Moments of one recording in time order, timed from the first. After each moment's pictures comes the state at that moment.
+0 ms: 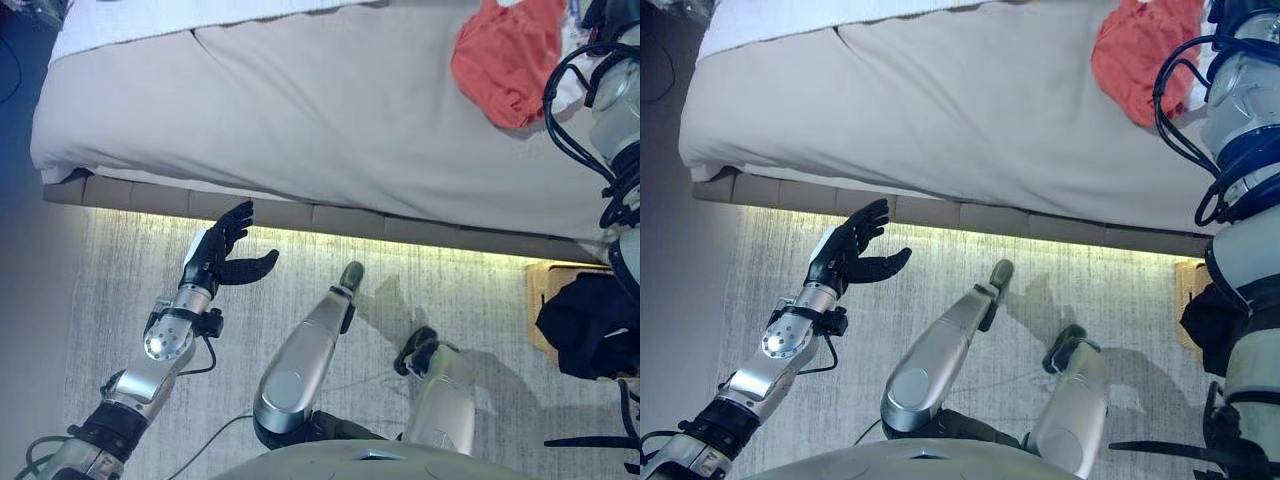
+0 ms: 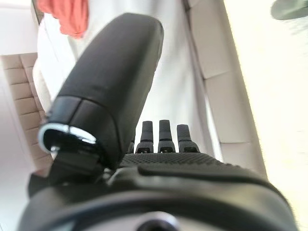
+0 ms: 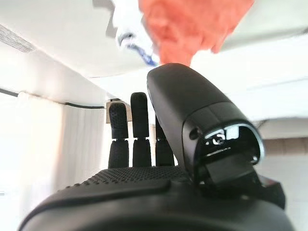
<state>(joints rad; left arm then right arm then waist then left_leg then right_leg) -0.03 0.62 -0.35 0.16 -0.41 -0.24 0.15 -1.44 -0.91 0.87 1.11 -0.25 0.24 -0.32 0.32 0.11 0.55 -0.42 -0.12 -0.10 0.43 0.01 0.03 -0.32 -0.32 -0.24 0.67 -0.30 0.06</state>
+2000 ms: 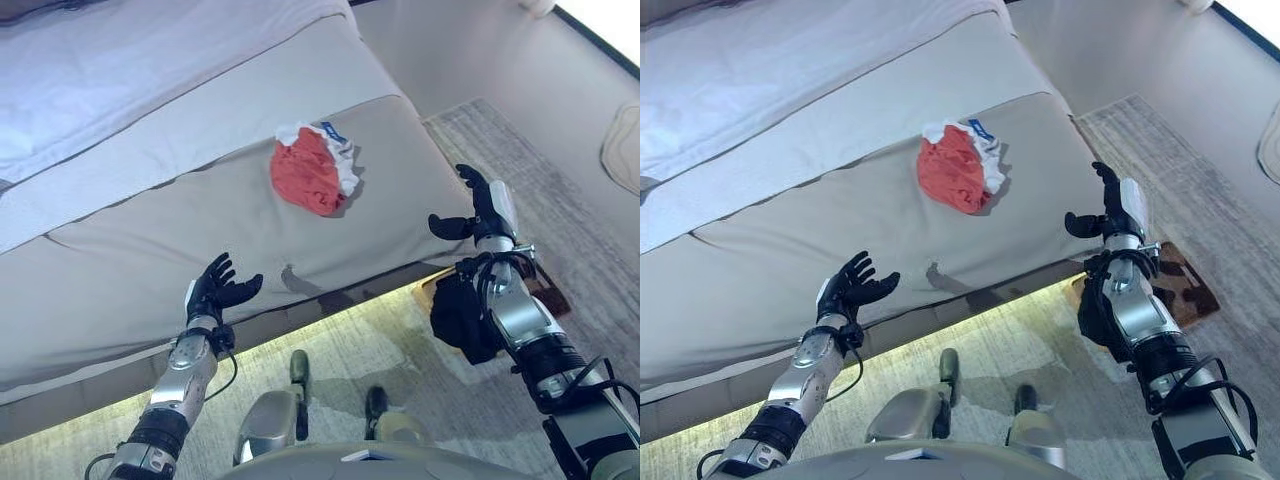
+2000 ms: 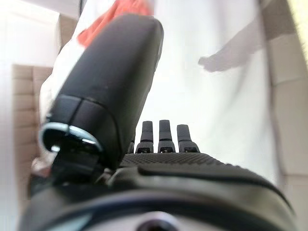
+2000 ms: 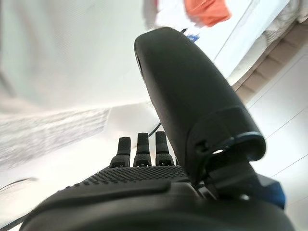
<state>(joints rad) -0.05 0.35 -0.14 0.44 -0.53 -0.07 0.22 -0.36 -0.59 0.24 0.35 -0.08 0.13 -0.39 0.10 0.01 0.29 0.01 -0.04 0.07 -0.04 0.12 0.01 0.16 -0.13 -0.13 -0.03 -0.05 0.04</state>
